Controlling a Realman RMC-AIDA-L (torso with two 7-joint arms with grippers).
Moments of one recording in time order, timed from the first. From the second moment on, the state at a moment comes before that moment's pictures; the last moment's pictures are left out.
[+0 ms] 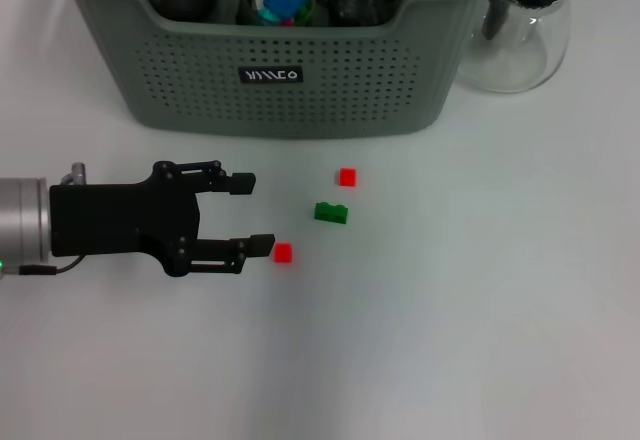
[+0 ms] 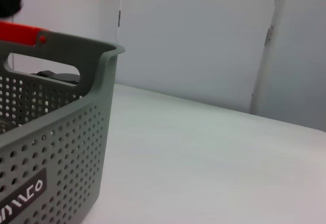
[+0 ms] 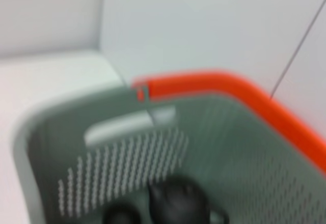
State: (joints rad) left arm -0.44 -2.14 0.58 0.77 2.17 1.74 -1.20; right arm 1.11 2.10 -1.45 -0.91 -2.41 -0.84 2.43
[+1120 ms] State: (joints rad) left arm -0.54 -2.11 0.64 0.83 2.33 1.76 -1.27; right arm 0.53 2.09 -1.18 -1.41 -2.34 -1.81 2.25
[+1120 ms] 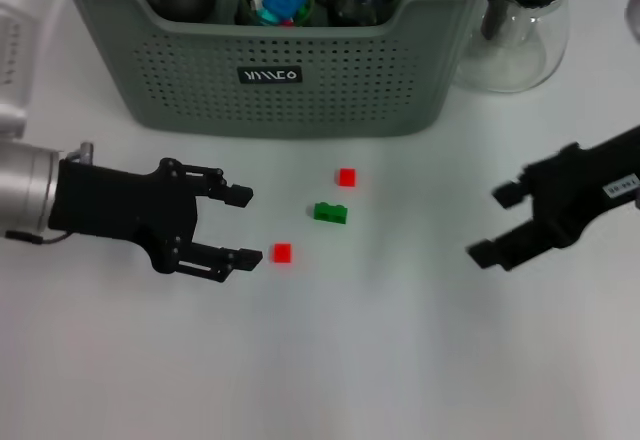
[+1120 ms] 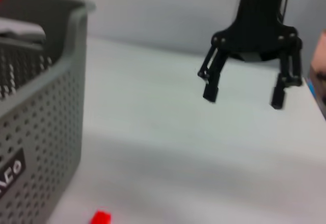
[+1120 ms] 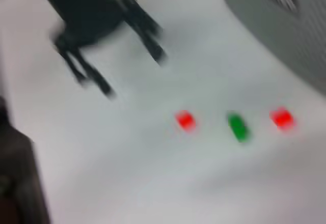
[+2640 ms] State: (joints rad) left arm -0.68 -2.18 1.59 1.15 2.63 1.45 -2.03; right arm 0.61 2.10 -1.18 -1.28 -2.50 -1.79 2.31
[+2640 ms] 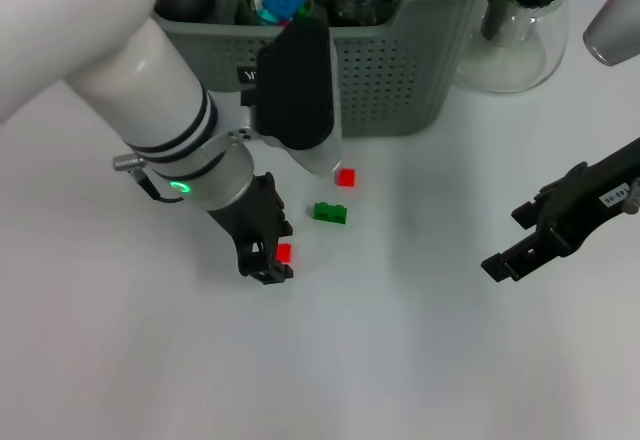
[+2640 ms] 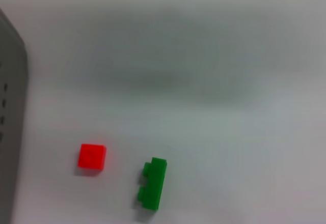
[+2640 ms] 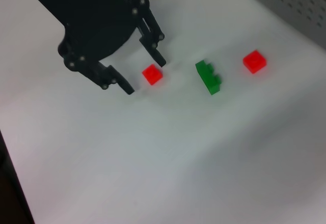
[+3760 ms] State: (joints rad) left arm -0.69 -2.18 1.64 1.10 2.64 1.38 -2.07; right arm 0.61 2.10 -1.18 -1.28 -2.50 -1.78 2.31
